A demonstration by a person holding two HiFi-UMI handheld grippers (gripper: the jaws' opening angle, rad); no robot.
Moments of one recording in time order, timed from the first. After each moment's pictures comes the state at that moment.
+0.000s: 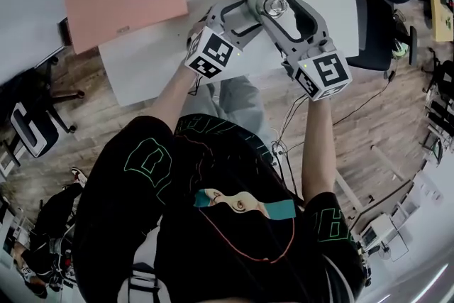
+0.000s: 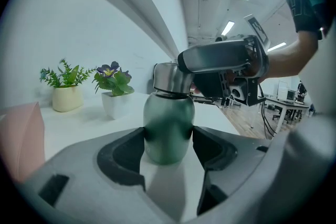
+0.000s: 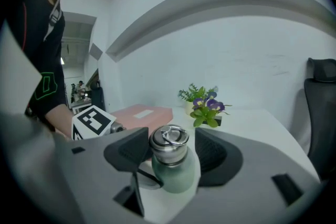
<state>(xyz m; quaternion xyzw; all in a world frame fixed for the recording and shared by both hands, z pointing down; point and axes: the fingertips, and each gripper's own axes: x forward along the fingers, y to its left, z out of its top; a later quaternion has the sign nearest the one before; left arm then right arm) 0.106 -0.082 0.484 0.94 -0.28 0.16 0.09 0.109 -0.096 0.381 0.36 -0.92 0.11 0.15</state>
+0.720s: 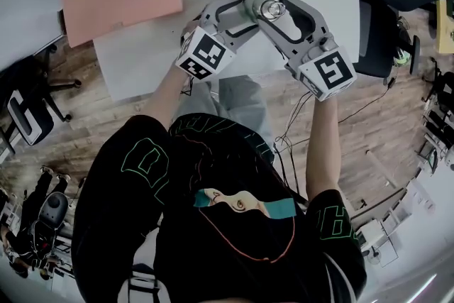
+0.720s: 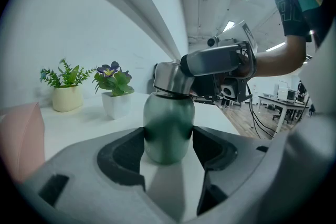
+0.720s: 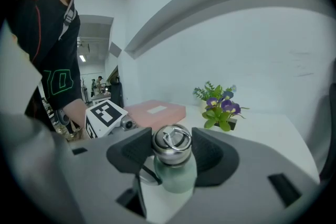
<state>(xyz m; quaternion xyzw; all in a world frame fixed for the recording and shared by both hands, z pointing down) 0.103 -0.080 0.484 0.94 -0.28 0.16 0.09 0.096 -0.091 0.382 0.25 -0.95 0.08 0.17</state>
